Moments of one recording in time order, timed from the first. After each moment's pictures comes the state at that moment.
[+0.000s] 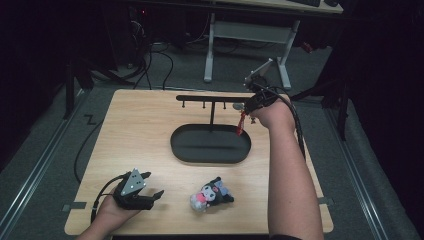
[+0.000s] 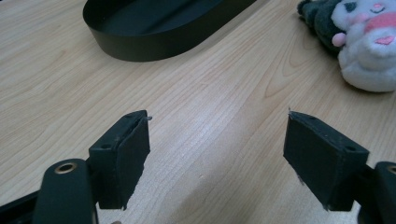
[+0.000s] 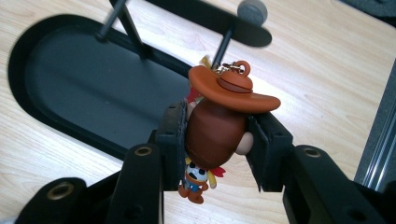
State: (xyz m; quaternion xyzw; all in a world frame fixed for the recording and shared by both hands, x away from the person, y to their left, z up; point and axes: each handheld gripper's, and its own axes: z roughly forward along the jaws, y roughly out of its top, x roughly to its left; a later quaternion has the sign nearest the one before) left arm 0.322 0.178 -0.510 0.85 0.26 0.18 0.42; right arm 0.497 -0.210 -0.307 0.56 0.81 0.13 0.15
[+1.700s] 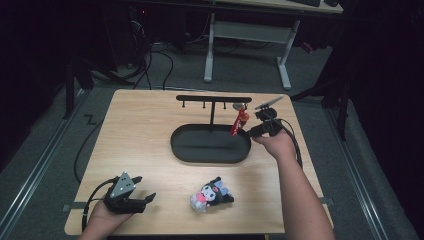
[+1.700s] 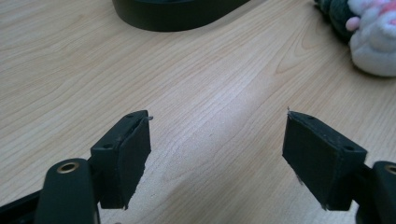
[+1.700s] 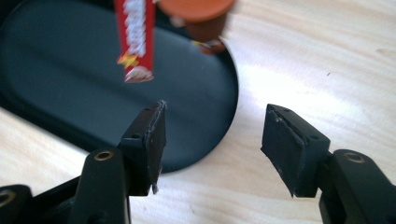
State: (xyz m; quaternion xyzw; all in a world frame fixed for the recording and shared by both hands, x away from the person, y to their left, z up) left arm 0.313 0.201 -0.514 0.84 0.31 0.16 0.42; right arm 0.477 -0.256 -0.411 0.58 0.79 0.21 0.09
